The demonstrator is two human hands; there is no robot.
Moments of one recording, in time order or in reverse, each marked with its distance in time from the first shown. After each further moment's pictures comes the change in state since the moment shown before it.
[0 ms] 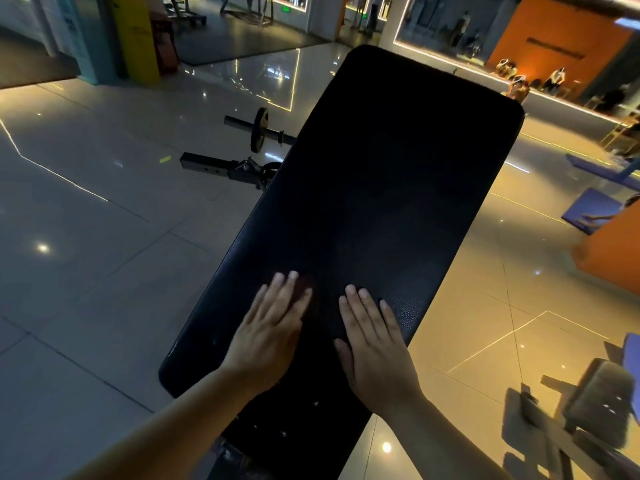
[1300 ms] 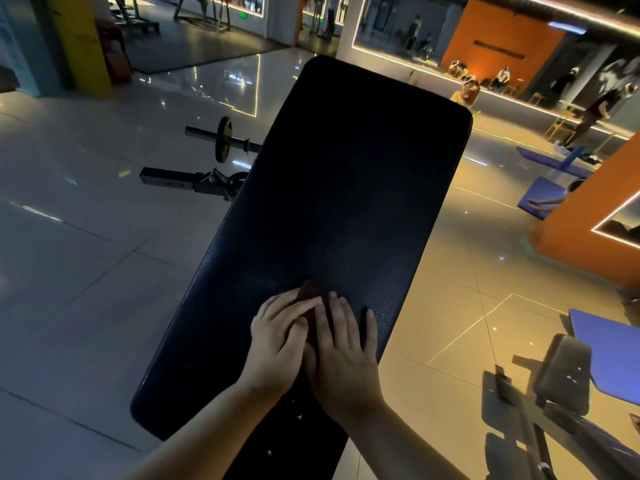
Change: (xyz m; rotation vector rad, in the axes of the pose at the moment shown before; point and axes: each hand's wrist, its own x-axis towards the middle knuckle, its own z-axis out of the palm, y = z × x) left_hand 0.026 0.057 -0.017 -0.810 0.210 -0.199; right_hand 0.006 -0.032 -0.007 0.009 -0.037 0.242
